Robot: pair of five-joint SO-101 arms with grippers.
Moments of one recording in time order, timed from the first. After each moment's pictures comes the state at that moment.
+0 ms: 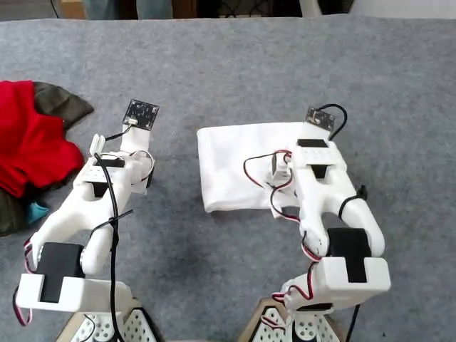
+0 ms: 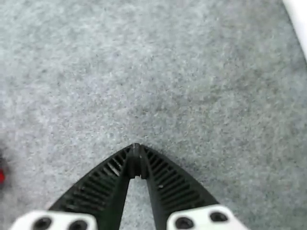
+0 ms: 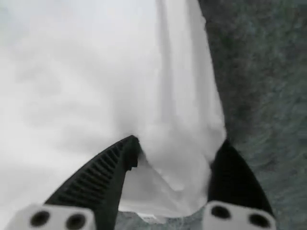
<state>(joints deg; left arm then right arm) -1.8 -4.8 47.2 27.9 -13.1 0.3 6.0 35.9 53.7 -25.4</state>
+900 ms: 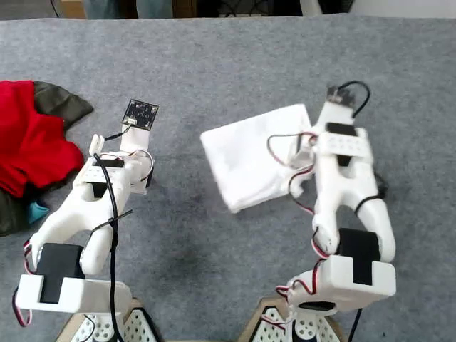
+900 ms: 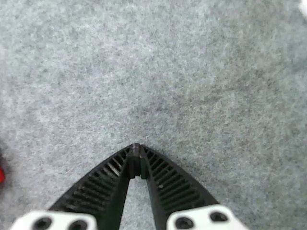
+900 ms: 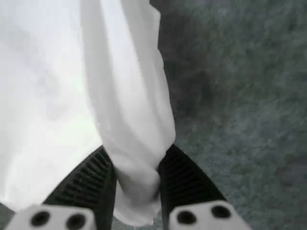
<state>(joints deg) -1.9 -4.8 47.2 27.9 -13.1 9.3 2.8 24.4 58.4 -9.0</state>
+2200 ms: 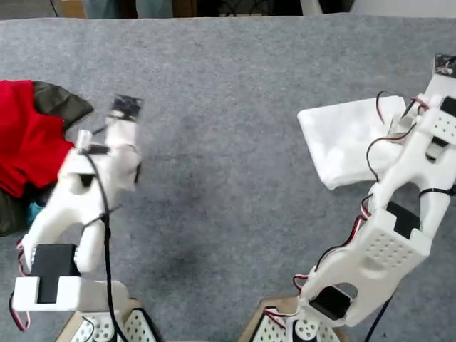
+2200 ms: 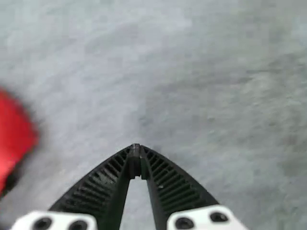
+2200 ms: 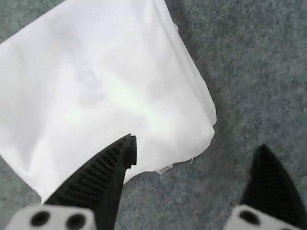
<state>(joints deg) -9.4 -4.8 35.9 48.1 -13.2 34.2 26.4 -24.8 75.9 12.3</state>
